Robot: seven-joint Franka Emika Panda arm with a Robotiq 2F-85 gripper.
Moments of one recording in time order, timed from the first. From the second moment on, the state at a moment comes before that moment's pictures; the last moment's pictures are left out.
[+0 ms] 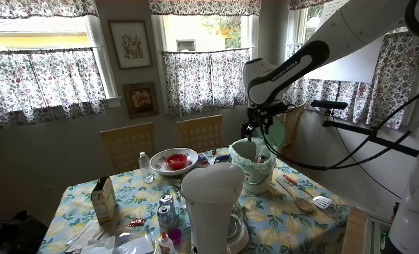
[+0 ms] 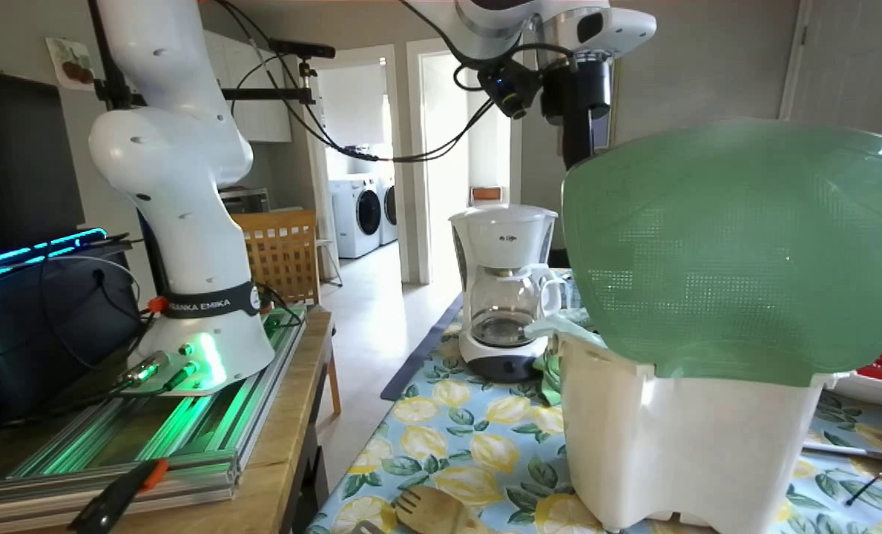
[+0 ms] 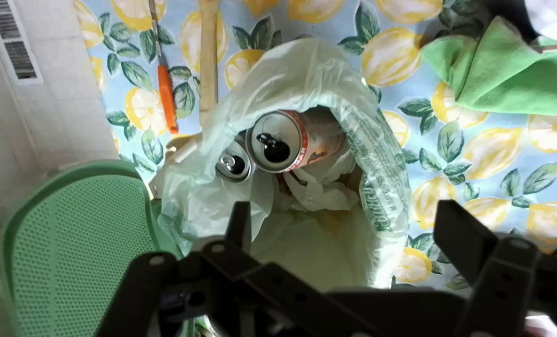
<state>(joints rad) -0.15 -0.04 -0.12 -2.20 -0.28 2.22 0.42</state>
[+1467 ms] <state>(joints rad) -0.28 -0.31 -0.21 -2.28 -0.39 2.16 0.26</state>
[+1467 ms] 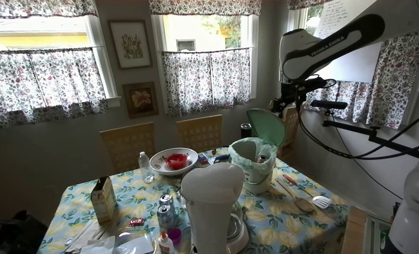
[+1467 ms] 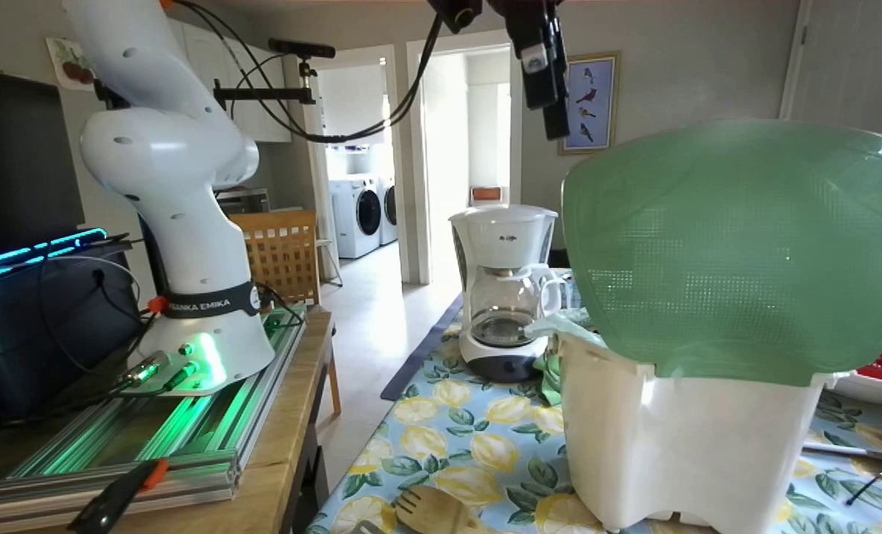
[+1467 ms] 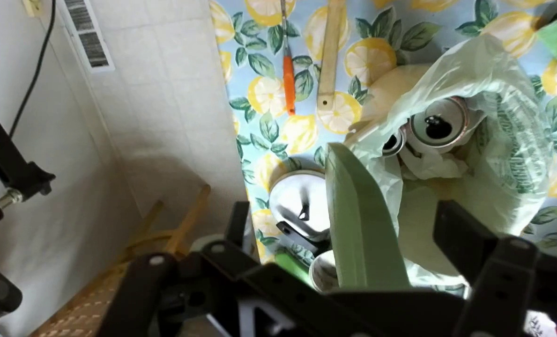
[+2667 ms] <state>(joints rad) -0.20 -0.19 -0.28 -2.33 0.01 2.52 -0.21</state>
